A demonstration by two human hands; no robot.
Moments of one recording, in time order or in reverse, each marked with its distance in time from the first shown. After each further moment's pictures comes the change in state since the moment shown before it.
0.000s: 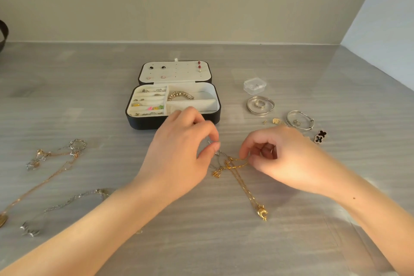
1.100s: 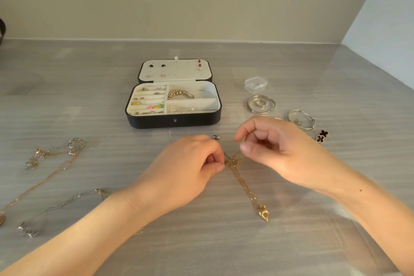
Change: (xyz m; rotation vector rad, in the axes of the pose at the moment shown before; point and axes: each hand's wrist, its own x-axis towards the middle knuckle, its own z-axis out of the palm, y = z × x) left_hand -0.006 0.006 -0.005 -0.147 -0.354 0.017; right_hand 0.005 0.002 0.003 0.362 -0.018 -0.161
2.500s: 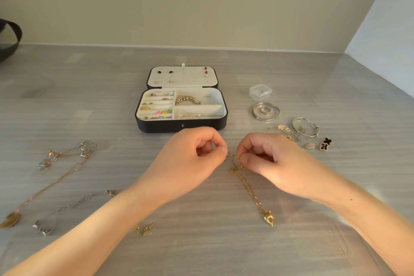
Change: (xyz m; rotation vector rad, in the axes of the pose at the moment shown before) left_hand 0.001 0.004 -0.011 -0.487 0.131 -0.188; right_hand 0.003 -0.009 0.011 -0.075 -0.040 0.111
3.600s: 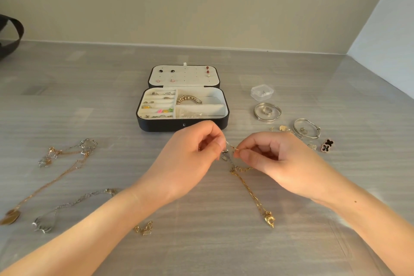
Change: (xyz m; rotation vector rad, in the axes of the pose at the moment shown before) left_hand 0.001 -0.005 0.001 -0.088 0.025 0.007; right_hand 0.001 0.008 -0.001 0.081 0.048 -0.052
